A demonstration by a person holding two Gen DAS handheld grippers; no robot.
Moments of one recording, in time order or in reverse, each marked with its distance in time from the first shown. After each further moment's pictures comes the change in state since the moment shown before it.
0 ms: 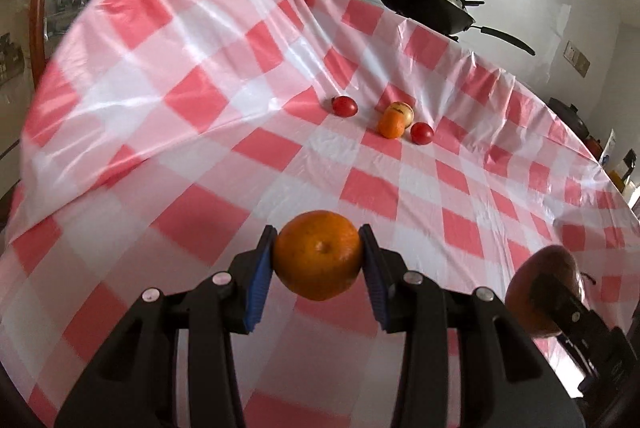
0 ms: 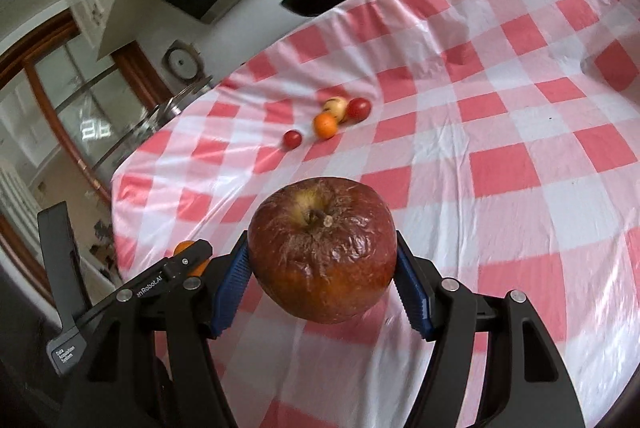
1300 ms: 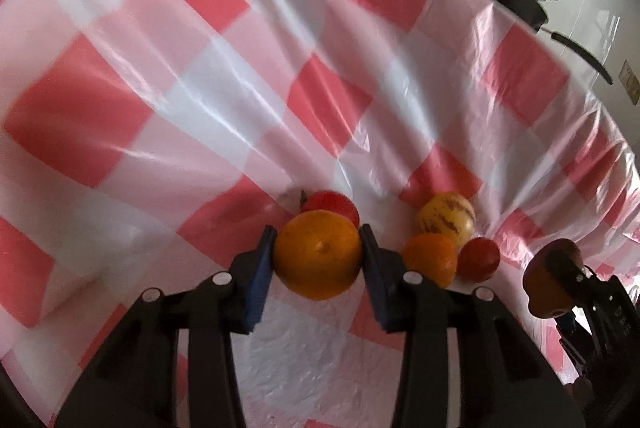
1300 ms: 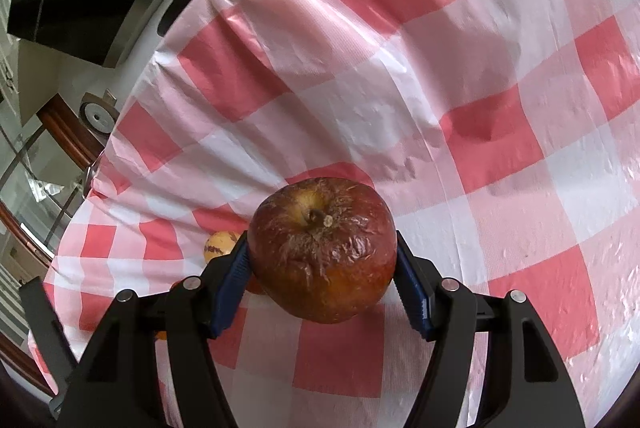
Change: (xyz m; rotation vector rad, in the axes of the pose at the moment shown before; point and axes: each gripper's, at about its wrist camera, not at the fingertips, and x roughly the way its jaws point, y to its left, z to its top) left arm 0.229 -0.035 0.150 -0.061 0.062 0.056; right arm 0.185 -0.102 0.166 0.188 -0.023 -0.164
